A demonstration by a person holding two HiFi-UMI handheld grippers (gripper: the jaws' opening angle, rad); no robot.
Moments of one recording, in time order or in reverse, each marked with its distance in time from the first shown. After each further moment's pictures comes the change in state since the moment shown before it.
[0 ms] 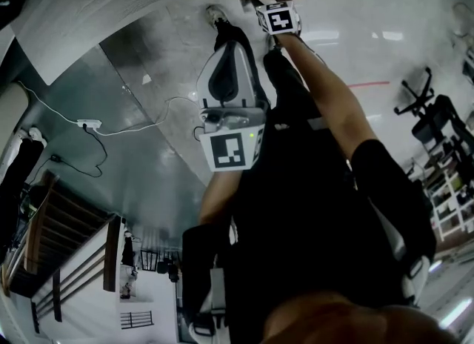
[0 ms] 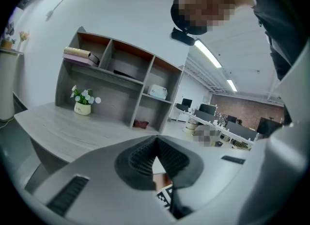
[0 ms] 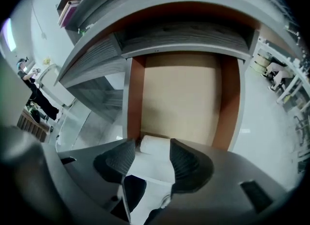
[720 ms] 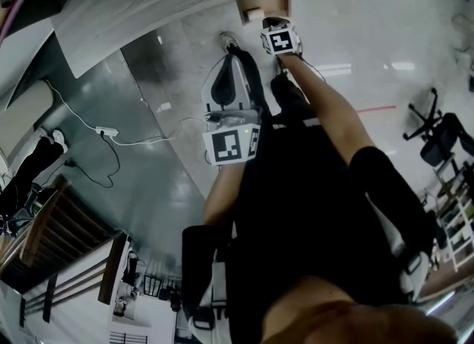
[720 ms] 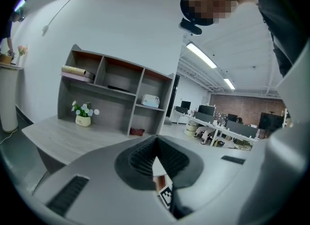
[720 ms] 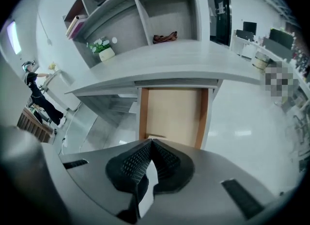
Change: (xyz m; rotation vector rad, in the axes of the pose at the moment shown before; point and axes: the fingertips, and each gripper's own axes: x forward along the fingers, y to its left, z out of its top) left arm -0.045 -0.040 0.027 0.079 -0.063 0.013; right arm -0.077 0.016 0.003 0.051 -0.009 0.065
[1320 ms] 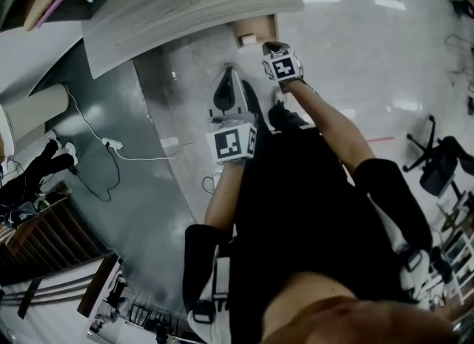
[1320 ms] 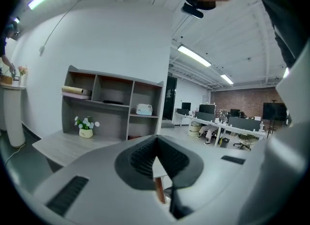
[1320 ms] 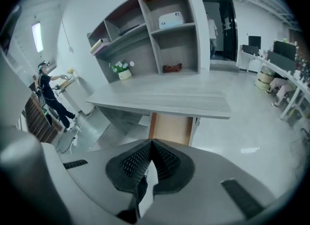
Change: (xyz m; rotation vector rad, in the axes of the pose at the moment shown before) left arm -0.048 -0.068 0.022 0.107 -0.065 0.048; right arm -0.128 0.004 0.015 -0.119 -0.171 0.073
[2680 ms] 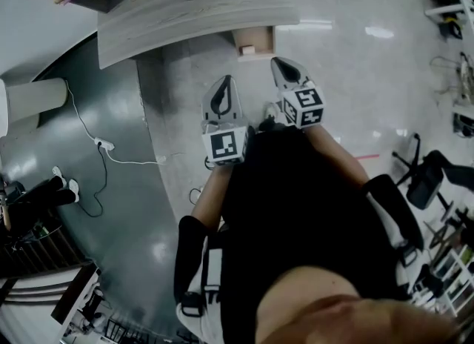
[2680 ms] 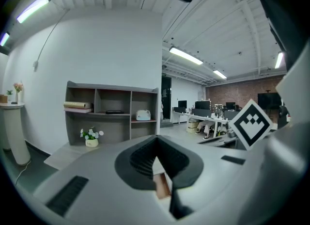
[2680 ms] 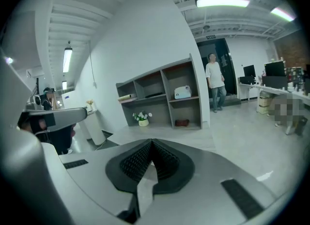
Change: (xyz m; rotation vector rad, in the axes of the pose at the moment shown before) left arm -0.077 0.005 0.039 0.081 -0.030 -0.014; right arm -0.239 0.084 0.076 -0.082 -0.516 0.038
